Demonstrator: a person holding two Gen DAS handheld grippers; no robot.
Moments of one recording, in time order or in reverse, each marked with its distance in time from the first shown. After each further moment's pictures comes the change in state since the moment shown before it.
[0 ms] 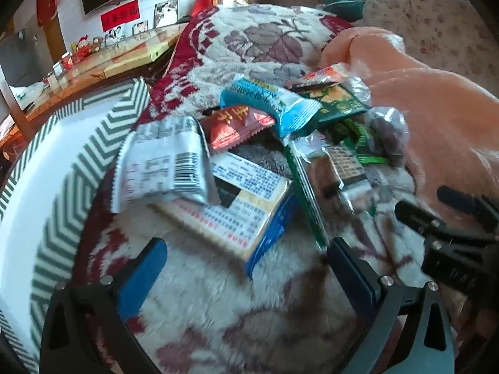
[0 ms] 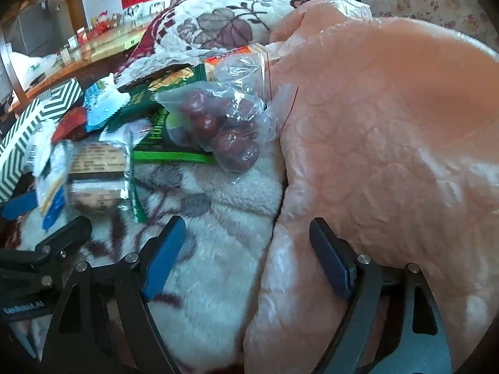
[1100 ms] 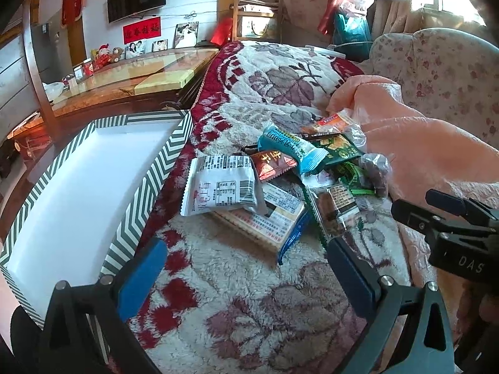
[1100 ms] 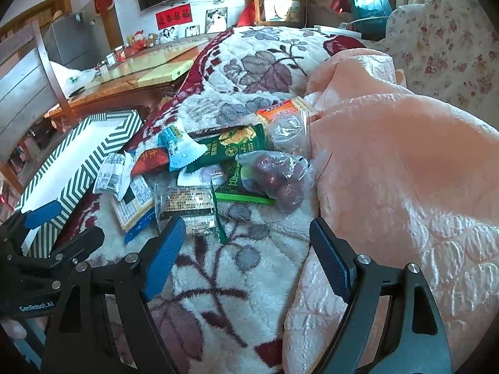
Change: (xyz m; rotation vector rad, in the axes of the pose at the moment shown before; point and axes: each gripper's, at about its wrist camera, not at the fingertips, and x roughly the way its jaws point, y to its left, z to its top) left arm -0.061 0.034 -0.004 -0.084 -0.125 -0.001; right arm -0.055 0.029 0.020 -0.044 -0.112 0.137
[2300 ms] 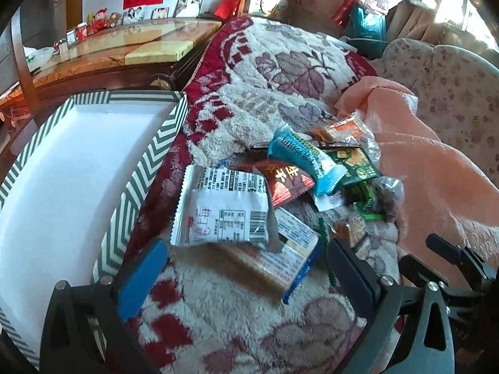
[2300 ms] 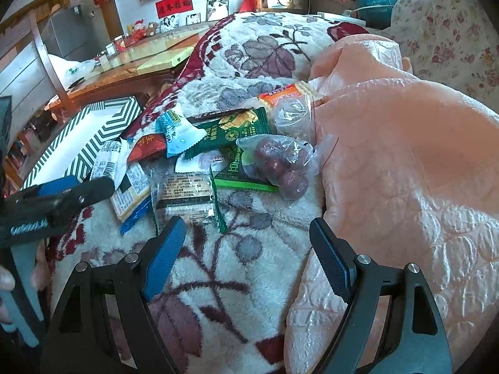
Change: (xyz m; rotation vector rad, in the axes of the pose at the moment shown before) left arm 0.045 0.021 0.033 -0.103 0.136 -0.085; right arm 0.012 -0.002 -0.001 0.000 0.062 0.009
